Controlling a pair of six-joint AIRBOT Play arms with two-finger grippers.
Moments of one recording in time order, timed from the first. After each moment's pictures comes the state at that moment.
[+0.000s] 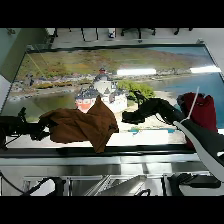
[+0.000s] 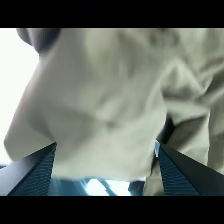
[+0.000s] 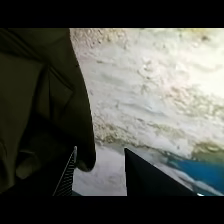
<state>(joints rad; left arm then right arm) 0.47 -1.24 0.81 -2.16 1.21 1.70 0.38 -1.51 1.04 2.23 -0.89 -1.57</state>
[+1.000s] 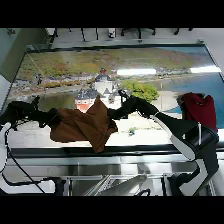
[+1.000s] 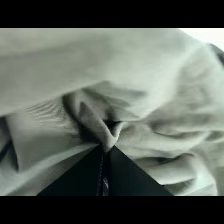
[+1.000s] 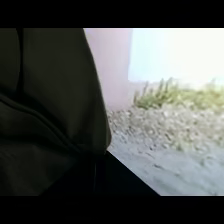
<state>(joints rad) 0.32 -1.50 1.05 -2.12 1.19 1.74 0.50 -1.82 1.30 2.32 -0.80 -1.58</state>
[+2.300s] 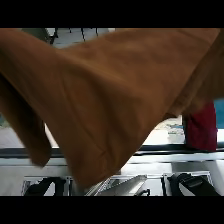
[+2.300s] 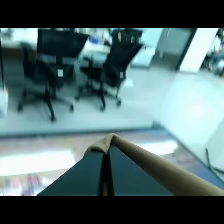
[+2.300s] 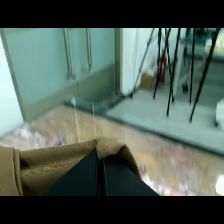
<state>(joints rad) 0.11 -0.77 1.65 -2.30 1.03 1.73 0.23 -0.91 1.93 1.99 -1.19 -1.72</state>
